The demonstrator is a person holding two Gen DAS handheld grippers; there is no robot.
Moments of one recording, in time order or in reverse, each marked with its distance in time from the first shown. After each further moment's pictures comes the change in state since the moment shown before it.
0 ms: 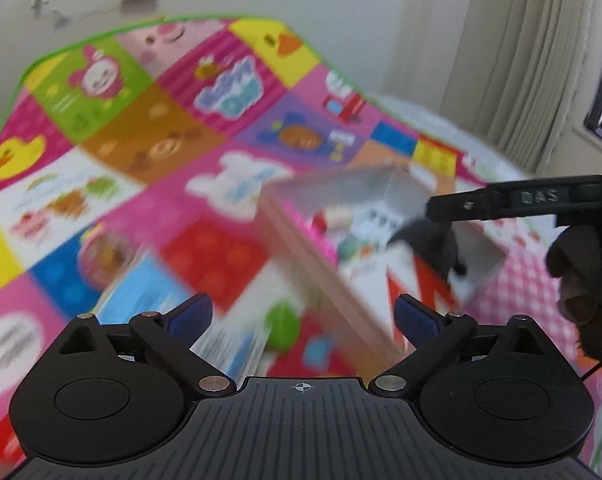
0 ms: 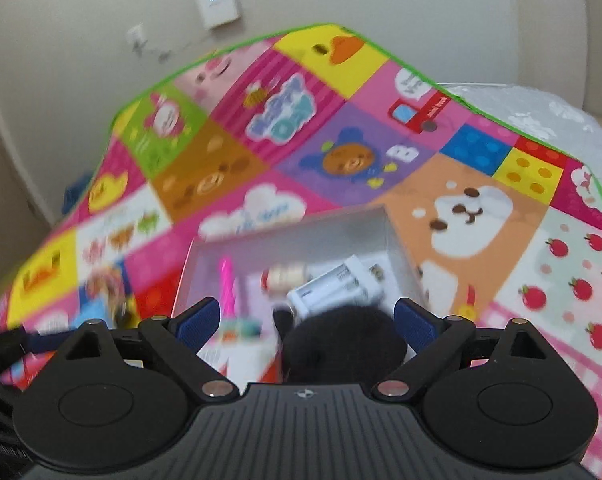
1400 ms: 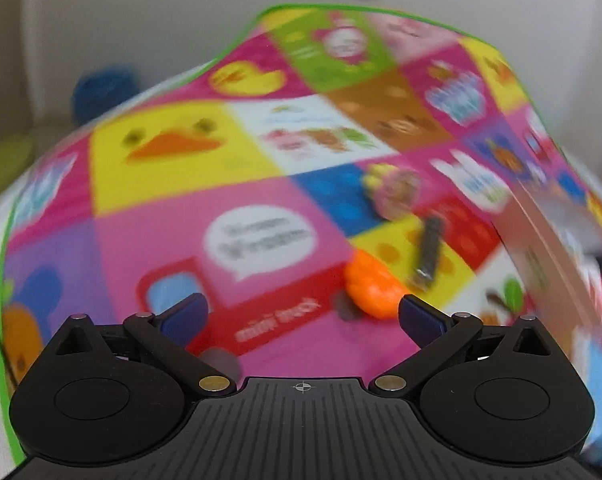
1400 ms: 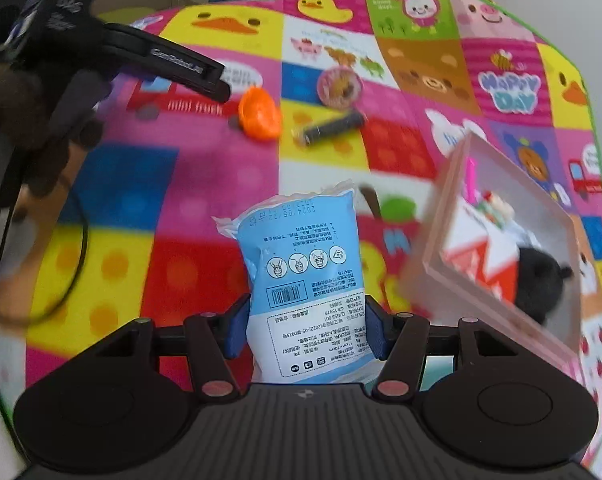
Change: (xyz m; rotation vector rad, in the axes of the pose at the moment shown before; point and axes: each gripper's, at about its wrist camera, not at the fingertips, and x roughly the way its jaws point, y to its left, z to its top) left arm -0.051 0.108 -0.061 -0.214 -0.055 0.371; right arm -0.050 0.180 -0.109 -0.704 0.295 0.060
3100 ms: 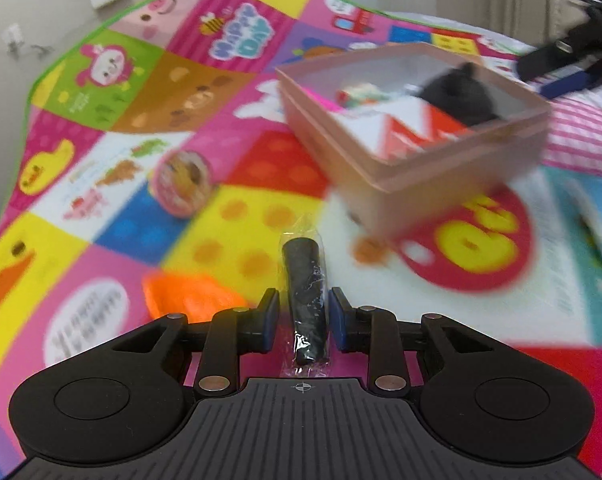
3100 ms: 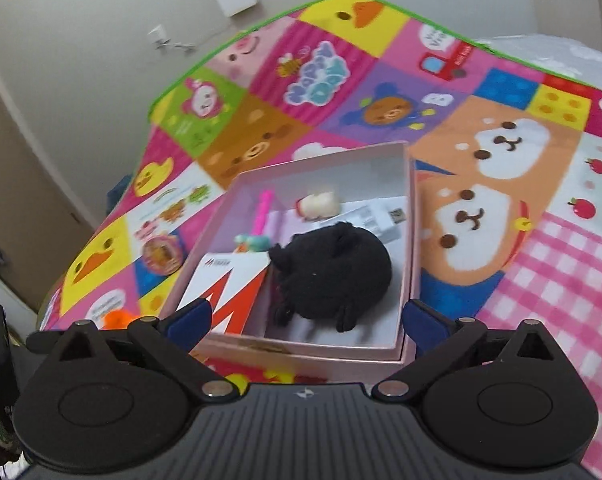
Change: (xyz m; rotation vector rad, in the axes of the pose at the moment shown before) left arm 0.029 -0.085 -0.019 0.540 0.095 -0.285; right arm 0.029 -0.189 -0.051 0.804 -0.328 0.126
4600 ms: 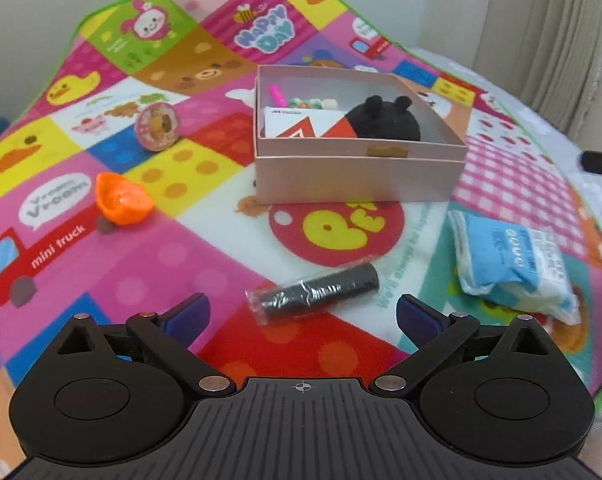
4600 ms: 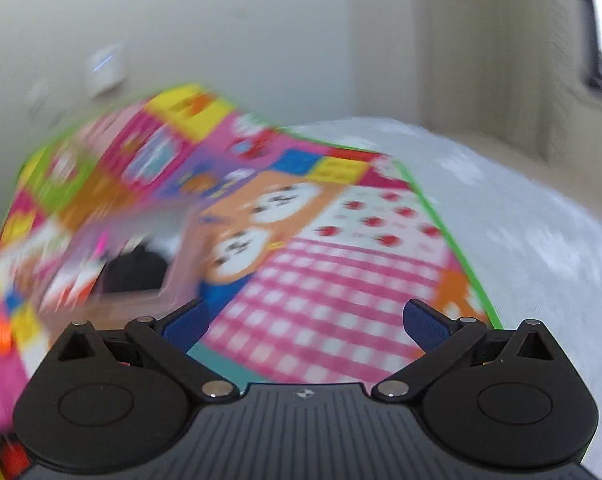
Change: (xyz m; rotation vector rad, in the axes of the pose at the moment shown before) left arm -0.048 -0.088 -0.017 -0.355 -0.031 0.050; right arm -0.134 -0.040 -0.090 0.177 -0.312 -0.538
